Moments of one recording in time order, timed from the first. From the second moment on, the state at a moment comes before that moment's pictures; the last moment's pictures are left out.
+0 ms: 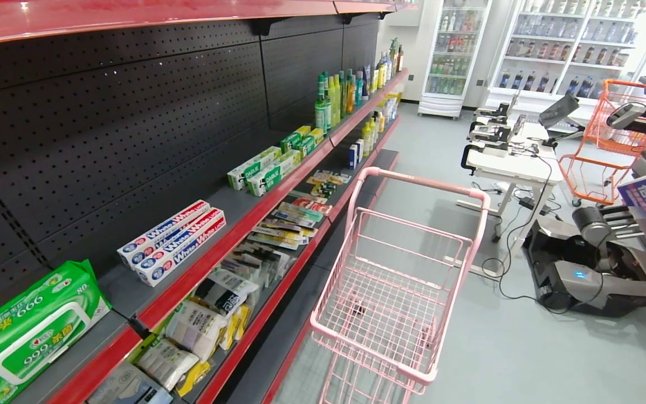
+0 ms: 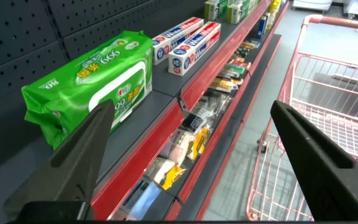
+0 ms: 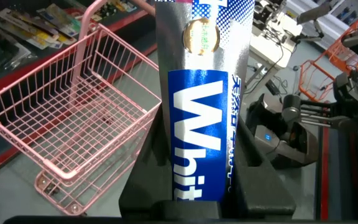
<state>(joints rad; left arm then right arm) 0.00 0.00 0.00 0.00 0.05 0.00 0.02 0.84 -0.46 -0.21 -0.06 -0.39</state>
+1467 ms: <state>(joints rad) 0.00 0.00 0.00 0.00 0.05 0.00 0.02 0.87 -0.45 -0.21 -0.06 -0.40</state>
